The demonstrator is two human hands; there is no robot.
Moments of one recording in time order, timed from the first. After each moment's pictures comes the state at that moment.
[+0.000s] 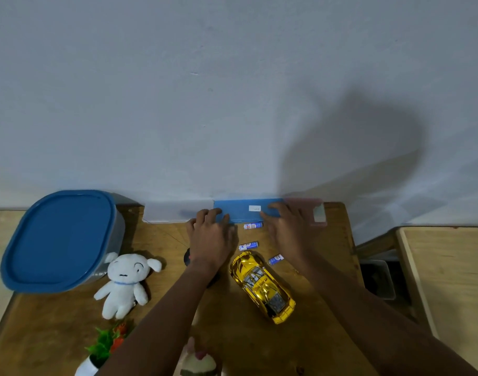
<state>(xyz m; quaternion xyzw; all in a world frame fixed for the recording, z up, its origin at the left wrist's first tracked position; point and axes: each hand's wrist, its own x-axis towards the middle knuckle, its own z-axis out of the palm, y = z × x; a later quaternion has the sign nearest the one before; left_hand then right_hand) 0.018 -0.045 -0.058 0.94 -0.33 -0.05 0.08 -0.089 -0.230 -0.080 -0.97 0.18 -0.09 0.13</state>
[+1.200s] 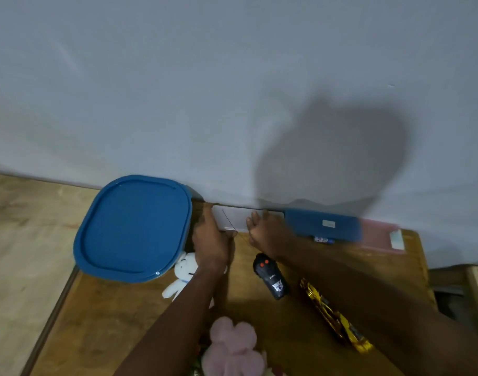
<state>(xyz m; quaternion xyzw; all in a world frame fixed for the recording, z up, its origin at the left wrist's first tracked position) 0.111 0.079 -0.070 0.93 -0.06 -0.07 0.37 0.067 -0.076 -0.063 -0.98 -0.08 0.13 -0.07</state>
